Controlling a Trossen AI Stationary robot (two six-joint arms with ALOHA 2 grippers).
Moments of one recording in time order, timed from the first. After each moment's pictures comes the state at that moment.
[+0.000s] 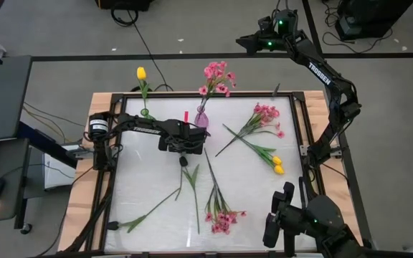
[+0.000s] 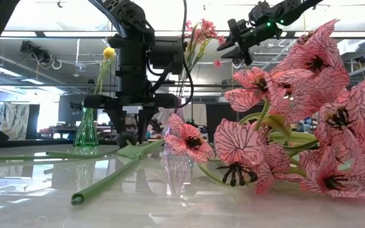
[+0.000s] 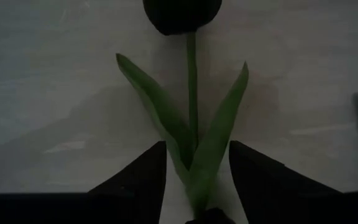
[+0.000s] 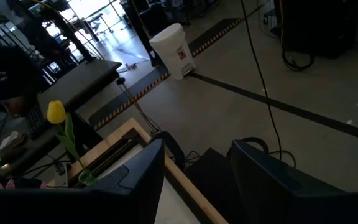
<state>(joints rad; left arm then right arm) 0.15 1.87 1.25 -0.86 -0.11 -1.31 -1.05 1.71 1.70 -0.31 -0.59 0.27</state>
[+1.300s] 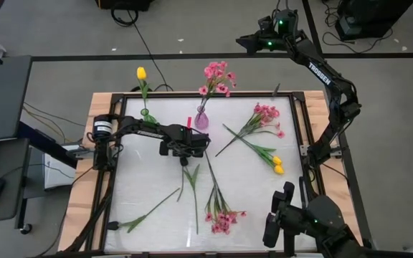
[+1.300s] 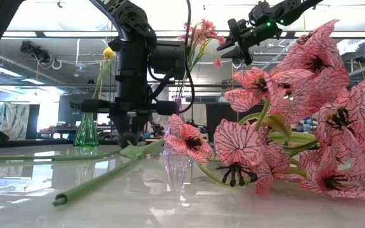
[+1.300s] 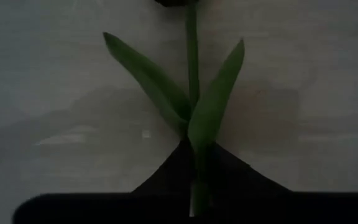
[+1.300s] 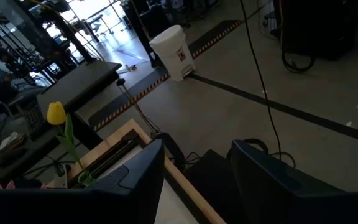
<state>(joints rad) 0.11 1.91 1.25 -0.85 -0.12 -1.40 -1.05 1.71 1.70 -0.30 -0.59 0.27</state>
